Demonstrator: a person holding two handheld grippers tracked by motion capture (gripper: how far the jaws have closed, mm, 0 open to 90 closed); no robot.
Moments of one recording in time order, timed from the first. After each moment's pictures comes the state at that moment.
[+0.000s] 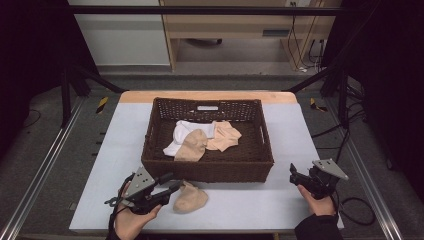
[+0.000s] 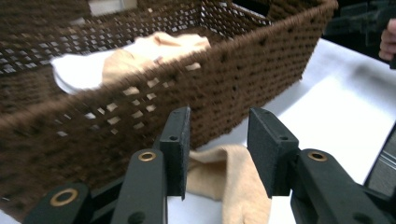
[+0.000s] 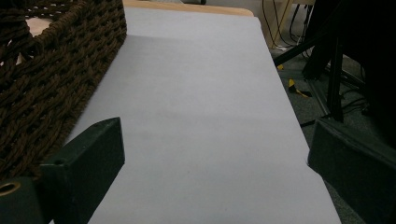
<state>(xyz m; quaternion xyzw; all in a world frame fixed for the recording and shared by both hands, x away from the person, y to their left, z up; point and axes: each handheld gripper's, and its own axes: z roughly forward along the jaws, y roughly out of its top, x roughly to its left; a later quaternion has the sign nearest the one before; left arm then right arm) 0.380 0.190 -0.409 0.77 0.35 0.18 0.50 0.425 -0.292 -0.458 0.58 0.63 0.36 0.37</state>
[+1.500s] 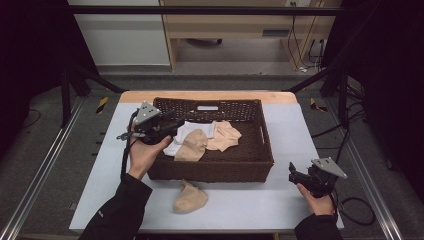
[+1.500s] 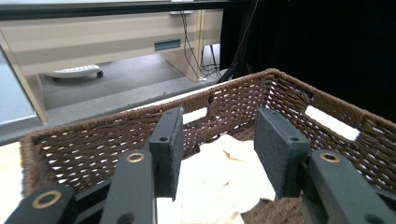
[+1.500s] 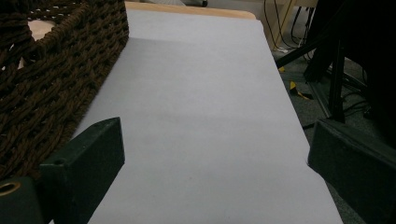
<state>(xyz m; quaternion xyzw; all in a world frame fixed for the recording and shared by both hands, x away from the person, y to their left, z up) 0.517 0.171 -0.340 0.71 0.38 0.25 0.53 0.429 -0.290 -0.457 0.58 0.63 0.36 0.38</state>
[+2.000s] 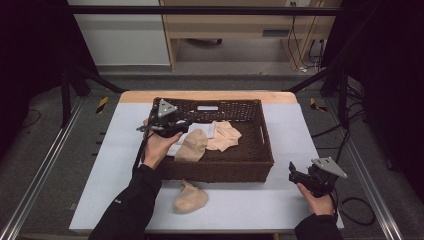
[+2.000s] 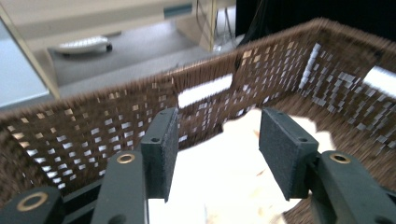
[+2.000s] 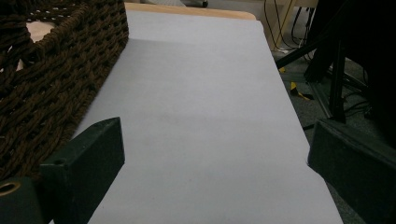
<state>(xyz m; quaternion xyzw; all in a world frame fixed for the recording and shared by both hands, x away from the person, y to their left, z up) 0.563 0.149 -0.379 0.75 0.39 0.25 0.47 0.430 -0.291 -0.457 0.58 0.63 0.36 0.38</state>
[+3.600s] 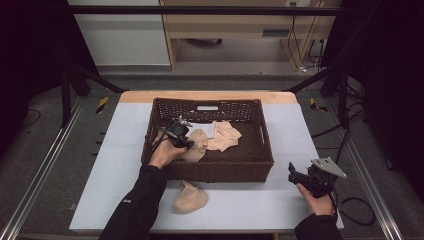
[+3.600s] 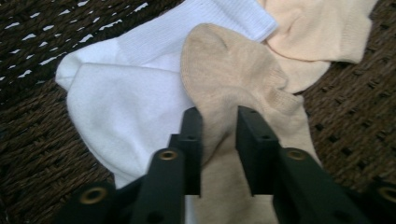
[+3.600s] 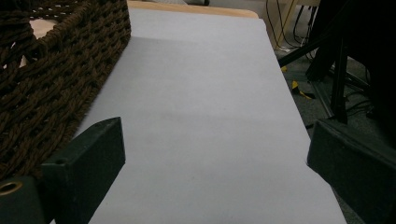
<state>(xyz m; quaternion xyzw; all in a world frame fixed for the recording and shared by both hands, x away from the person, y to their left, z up) 0.576 0.128 -0.433 0.87 0.38 0.15 0.28 0.429 -0.290 -0.458 0.58 0.63 0.36 0.37</state>
